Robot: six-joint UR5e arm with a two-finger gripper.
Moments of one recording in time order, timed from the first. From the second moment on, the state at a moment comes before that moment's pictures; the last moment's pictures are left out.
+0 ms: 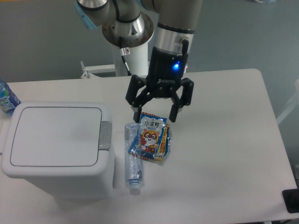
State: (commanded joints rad) arm 2.49 -1.68 -1.59 -0.98 1.08 0.07
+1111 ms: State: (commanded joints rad) arm 2.42 -1.72 -1.59 -0.96 1.08 0.07
